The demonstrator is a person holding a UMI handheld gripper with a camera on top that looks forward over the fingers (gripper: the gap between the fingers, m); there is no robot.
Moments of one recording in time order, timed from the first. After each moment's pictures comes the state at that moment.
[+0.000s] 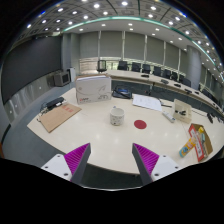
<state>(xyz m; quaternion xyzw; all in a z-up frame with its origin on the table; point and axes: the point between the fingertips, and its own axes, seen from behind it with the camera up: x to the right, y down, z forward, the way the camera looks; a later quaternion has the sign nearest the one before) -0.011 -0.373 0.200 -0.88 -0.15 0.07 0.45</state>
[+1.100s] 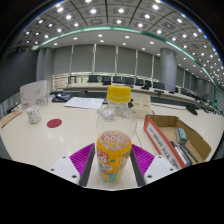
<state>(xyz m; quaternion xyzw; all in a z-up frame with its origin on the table) 0.399 -0.167 0.057 -0.83 -0.05 0.00 0.55</state>
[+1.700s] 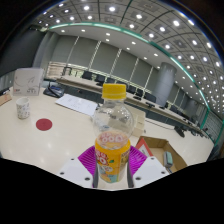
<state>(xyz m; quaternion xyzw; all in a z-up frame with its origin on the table) 0.385 -0.122 0.107 -0.82 -0.09 -0.13 0.55</state>
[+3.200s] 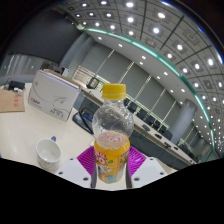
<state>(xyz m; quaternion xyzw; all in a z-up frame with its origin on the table) 0.067 0.013 0.208 -0.74 -0.27 -0.14 0.60</state>
